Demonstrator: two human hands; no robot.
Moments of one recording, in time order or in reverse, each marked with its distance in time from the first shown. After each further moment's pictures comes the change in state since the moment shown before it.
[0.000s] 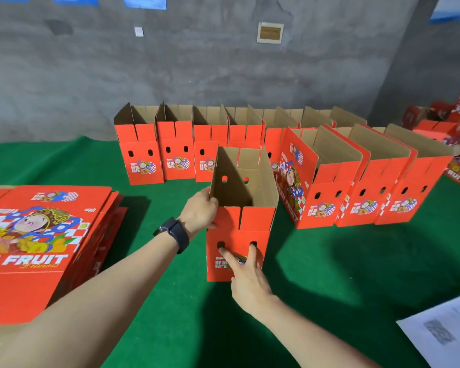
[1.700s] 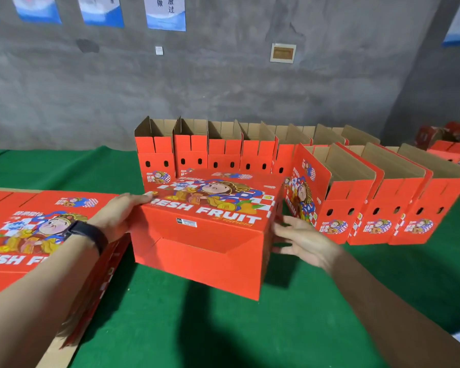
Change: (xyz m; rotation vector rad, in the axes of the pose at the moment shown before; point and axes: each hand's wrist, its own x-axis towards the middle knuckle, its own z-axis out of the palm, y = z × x) left_hand -0.013 -0.046 -0.150 -0.486 0.153 -0.223; right_hand 0.041 0.042 -0.146 1.285 -0.310 0.056
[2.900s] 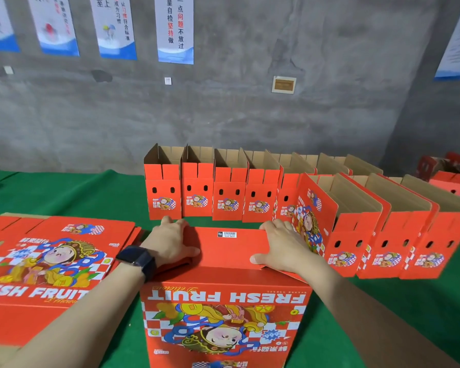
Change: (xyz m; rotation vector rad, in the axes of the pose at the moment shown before) left_hand -0.015 0.017 0.051 1.276 0.000 0.302; right_hand 0.024 -0.055 0.062 -1.478 0.322 -0.200
